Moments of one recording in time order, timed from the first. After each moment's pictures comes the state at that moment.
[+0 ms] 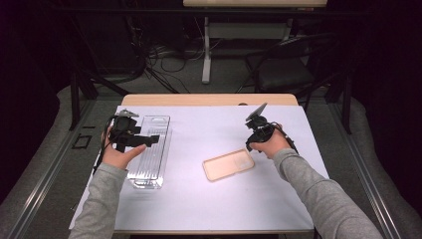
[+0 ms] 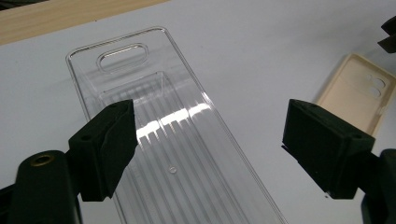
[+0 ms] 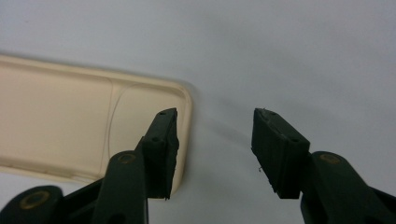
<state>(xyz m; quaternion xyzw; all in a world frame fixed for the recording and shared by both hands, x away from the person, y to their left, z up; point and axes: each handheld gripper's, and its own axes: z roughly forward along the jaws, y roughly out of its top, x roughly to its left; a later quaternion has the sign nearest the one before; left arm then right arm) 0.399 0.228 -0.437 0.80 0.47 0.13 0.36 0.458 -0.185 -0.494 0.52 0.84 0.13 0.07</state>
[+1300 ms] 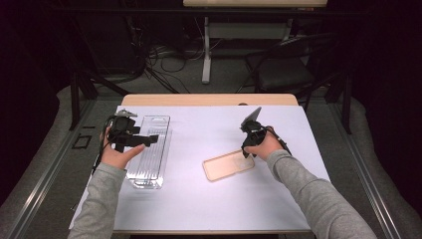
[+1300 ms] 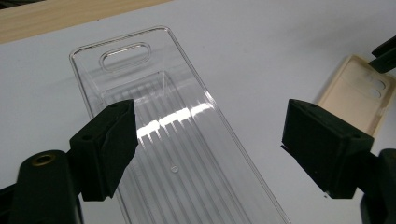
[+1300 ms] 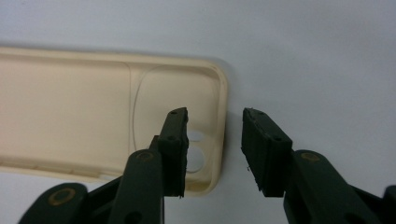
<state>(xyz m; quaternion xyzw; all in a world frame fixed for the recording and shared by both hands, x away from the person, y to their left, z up) 0.399 0.232 -0.437 0.79 0.47 0.13 0.36 0.456 -0.168 -0.514 0.58 0.81 0.12 0.02</state>
